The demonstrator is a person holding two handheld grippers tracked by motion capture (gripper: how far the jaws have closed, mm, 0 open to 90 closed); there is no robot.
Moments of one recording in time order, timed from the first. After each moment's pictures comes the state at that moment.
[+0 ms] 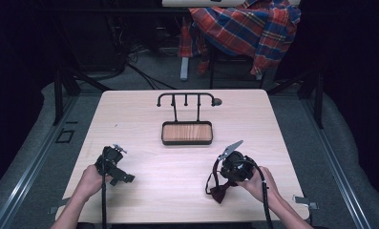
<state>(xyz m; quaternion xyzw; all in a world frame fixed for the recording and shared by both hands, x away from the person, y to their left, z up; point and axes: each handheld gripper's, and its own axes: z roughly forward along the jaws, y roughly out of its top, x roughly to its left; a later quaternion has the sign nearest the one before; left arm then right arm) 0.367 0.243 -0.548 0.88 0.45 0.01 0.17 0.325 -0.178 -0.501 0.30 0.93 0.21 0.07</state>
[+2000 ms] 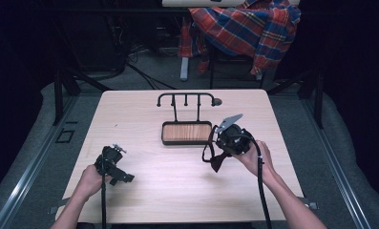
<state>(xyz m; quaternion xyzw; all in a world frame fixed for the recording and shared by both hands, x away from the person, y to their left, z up) 0.368 0.245 -0.548 0.88 0.45 0.02 0.17 0.370 -0.166 -0.443 0.28 0.91 0.26 0.17</state>
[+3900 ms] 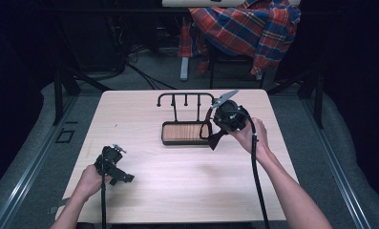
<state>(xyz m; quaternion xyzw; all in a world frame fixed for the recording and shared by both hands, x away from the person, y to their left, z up) 0.367 0.245 -0.547 0.88 0.45 0.02 0.17 0.412 -0.153 -0.398 0.30 0.89 0.26 0.21</state>
